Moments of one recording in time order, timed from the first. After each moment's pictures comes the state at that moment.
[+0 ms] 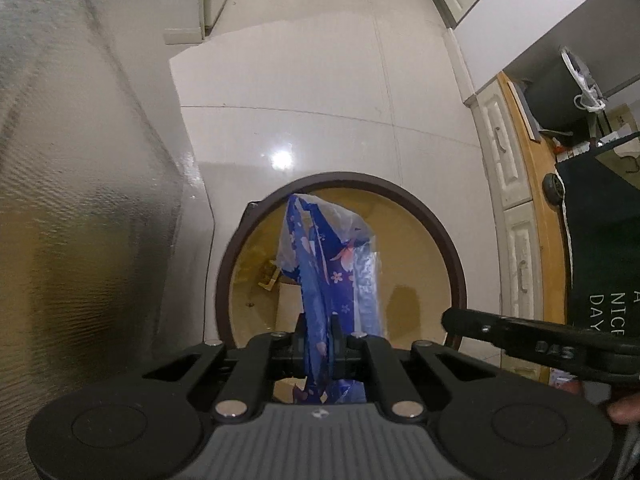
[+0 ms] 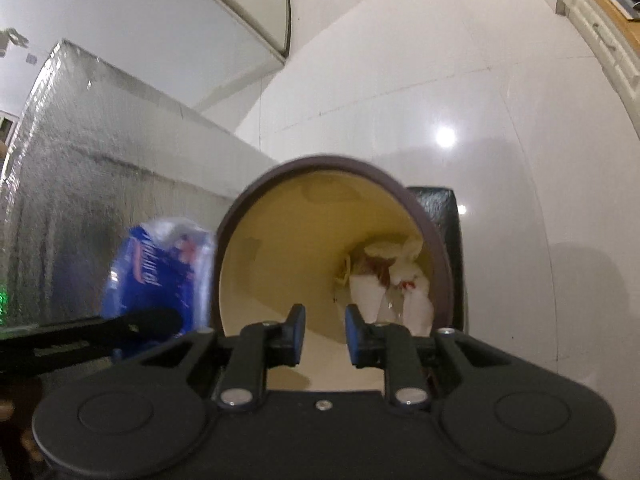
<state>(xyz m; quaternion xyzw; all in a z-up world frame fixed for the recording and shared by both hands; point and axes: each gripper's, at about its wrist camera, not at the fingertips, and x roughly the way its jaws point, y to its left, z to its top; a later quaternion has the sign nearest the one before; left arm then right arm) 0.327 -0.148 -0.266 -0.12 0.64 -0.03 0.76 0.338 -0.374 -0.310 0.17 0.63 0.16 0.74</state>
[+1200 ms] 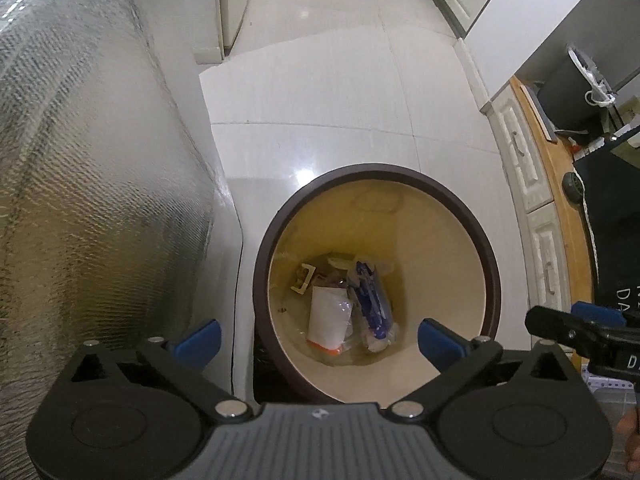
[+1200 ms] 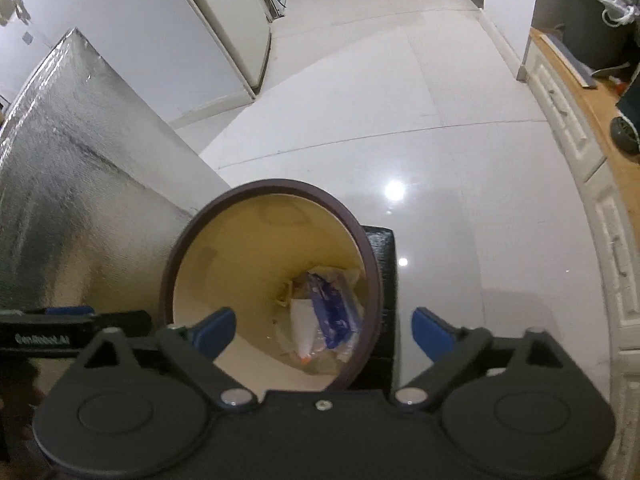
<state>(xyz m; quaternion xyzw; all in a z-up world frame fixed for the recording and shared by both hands) 0.298 -0.137 -0.264 -0.08 0.61 -0.01 0.79 0.303 -0.386 -0.272 0.07 0.58 0.11 0.80</state>
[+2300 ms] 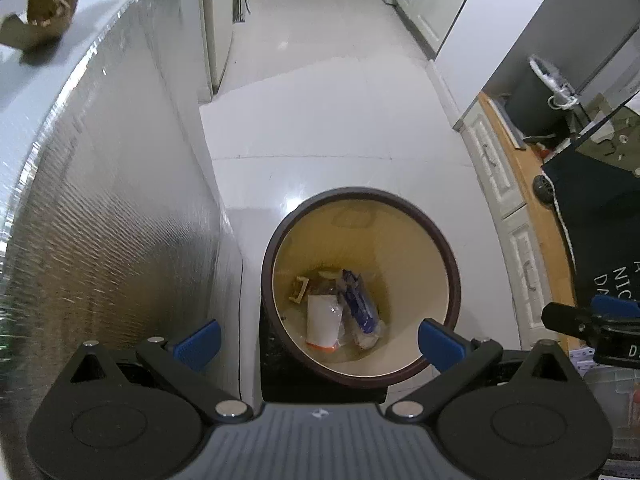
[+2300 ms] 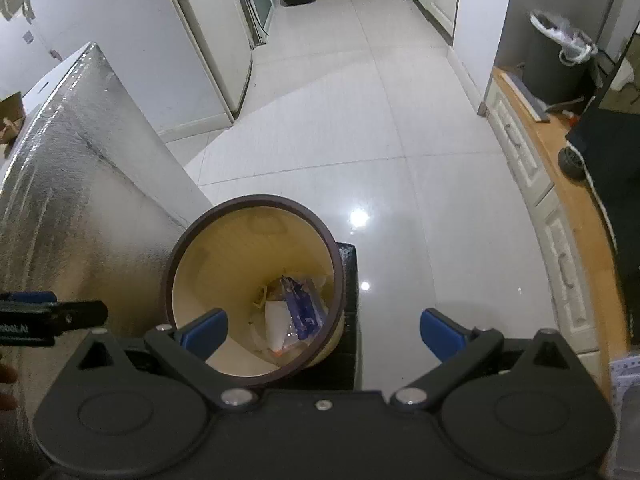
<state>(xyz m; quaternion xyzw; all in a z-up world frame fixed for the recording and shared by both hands) 0.254 -0.132 -0.190 -0.06 0.57 -0.03 0.82 0.252 -0.391 -0.199 0.03 0.55 0.07 0.83</state>
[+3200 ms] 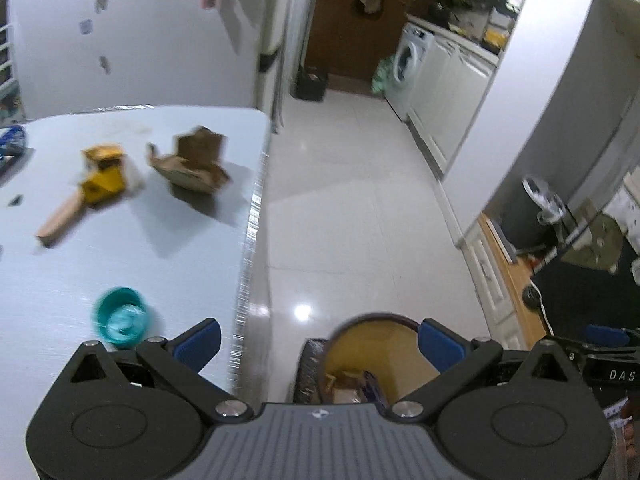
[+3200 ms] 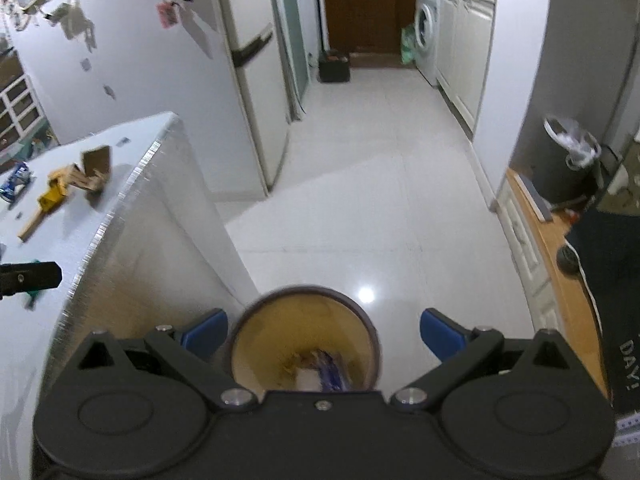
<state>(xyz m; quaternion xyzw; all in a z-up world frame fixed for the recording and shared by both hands) 0.185 -0.046 -0.048 -0.10 0.42 0.01 0.90 0.221 -0.331 -0.081 0.00 0.44 0.11 0.89</state>
